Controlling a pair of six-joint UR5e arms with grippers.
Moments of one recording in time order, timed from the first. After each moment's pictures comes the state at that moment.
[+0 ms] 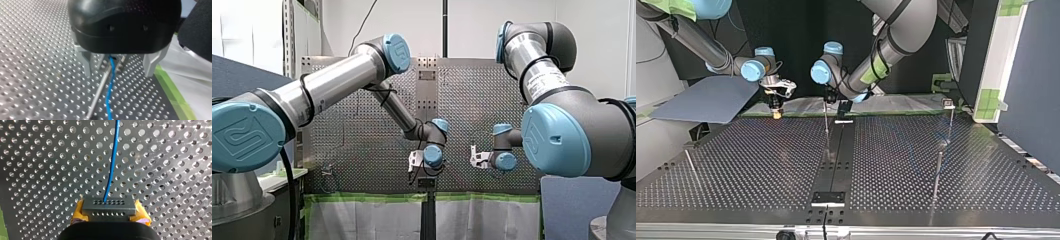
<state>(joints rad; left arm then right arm) -0.68 -2.57 -1.27 -2.80 -2.05 -1.67 1.84 -0.68 1.62 -0.81 1.41 1.53</state>
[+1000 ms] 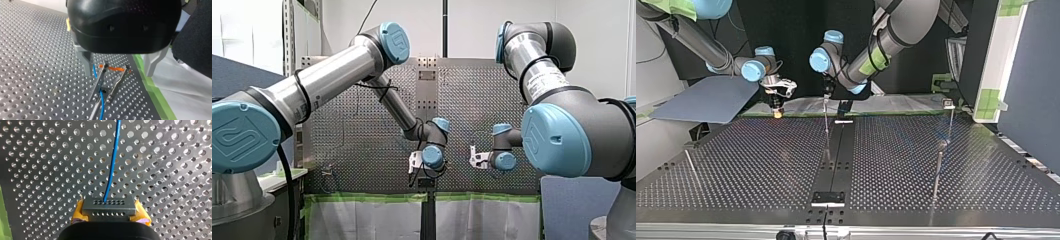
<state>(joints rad) -0.72 -2.52 -1.38 -2.74 -2.05 -1.67 1.84 -0.68 1.62 -0.79 1.41 1.53</state>
